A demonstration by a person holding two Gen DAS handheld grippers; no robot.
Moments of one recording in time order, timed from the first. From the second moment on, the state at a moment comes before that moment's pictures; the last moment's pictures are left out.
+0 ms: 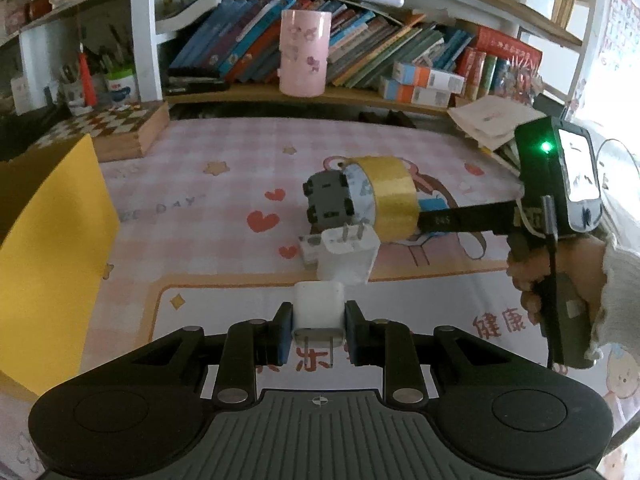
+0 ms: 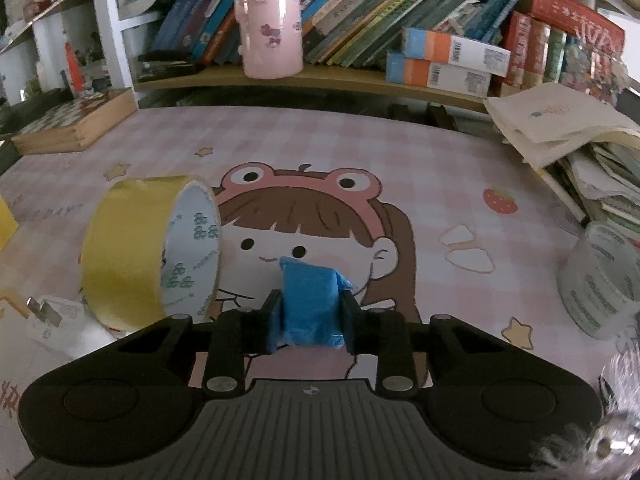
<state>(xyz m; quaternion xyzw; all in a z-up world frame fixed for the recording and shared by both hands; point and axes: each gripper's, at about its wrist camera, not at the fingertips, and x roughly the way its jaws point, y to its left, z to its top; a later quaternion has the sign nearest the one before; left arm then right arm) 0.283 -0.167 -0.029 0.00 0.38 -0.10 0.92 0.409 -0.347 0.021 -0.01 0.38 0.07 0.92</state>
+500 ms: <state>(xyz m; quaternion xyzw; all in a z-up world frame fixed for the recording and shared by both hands) 0.269 -0.162 -0.015 -0.01 0.36 -0.13 0.93 0.340 -0.354 0.061 0.04 0.35 0.05 0.94</state>
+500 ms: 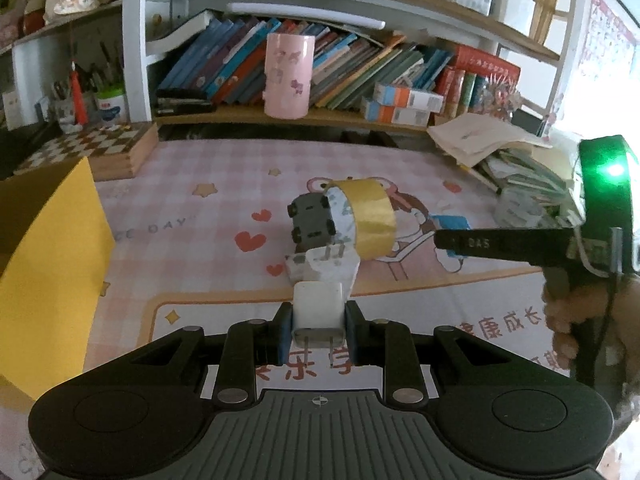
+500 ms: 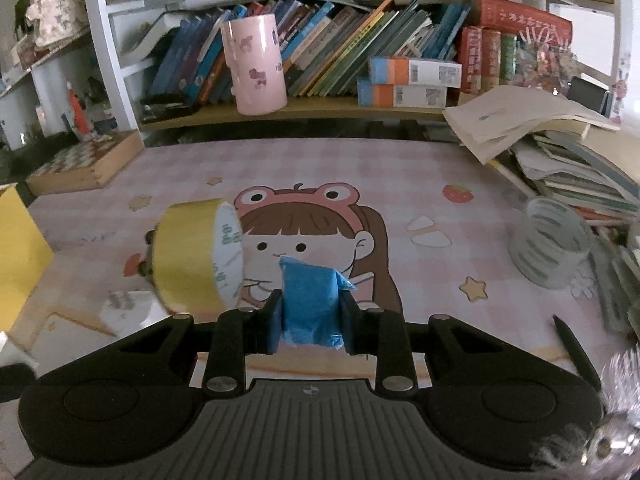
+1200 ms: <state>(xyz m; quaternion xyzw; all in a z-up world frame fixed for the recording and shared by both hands) 0.204 -0.121 0.004 -0.04 0.32 -0.14 0.94 0.214 -0.309 0.096 0.07 0.35 0.05 0.93</state>
